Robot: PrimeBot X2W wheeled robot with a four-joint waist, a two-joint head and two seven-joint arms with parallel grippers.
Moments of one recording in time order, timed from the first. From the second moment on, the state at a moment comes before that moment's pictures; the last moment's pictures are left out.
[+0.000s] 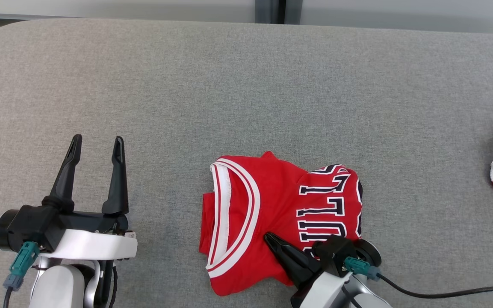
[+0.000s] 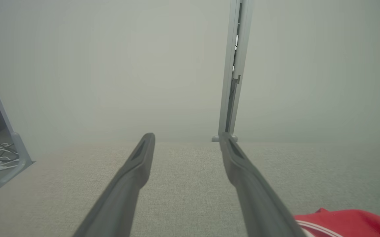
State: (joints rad) left arm -0.15 0.09 -0.01 0.01 -0.19 -0.04 -0.23; right arm -0.32 -0.10 0.75 0.42 0.39 0.13 -0.21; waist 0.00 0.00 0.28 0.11
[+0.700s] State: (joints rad) left arm -0.16 0.12 0.00 0.03 -0.20 -0.03 -0.25; right arm -0.21 -0.09 0.28 0.07 0.37 0.13 -0.26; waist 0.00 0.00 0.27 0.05
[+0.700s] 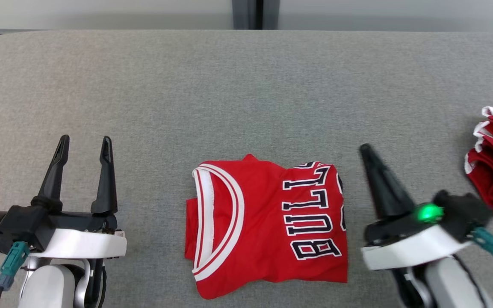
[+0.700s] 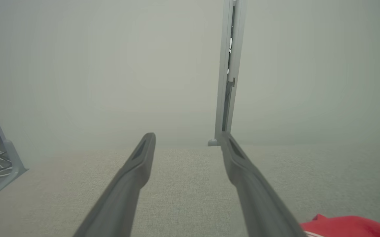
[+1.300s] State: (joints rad) left arm -0.11 0.14 -0.03 -0.01 -0.18 -0.01 -0.22; right arm -0.03 -0.06 -0.09 -0.16 0.17 0.13 -0.11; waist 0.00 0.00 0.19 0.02
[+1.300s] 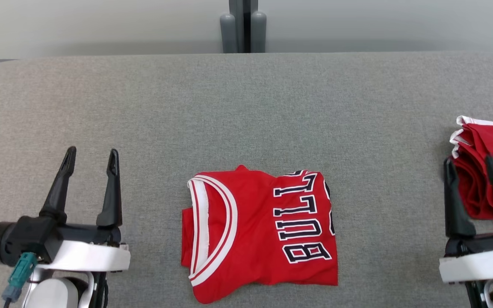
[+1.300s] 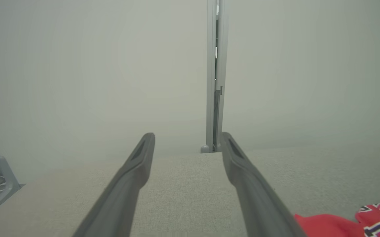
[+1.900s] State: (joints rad) left arm -0.07 0.15 -0.04 0.00 -0.19 0.00 -0.21; right arm 0.11 -0.05 -0.11 -0.18 0.17 0.13 -0.04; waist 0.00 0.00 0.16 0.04
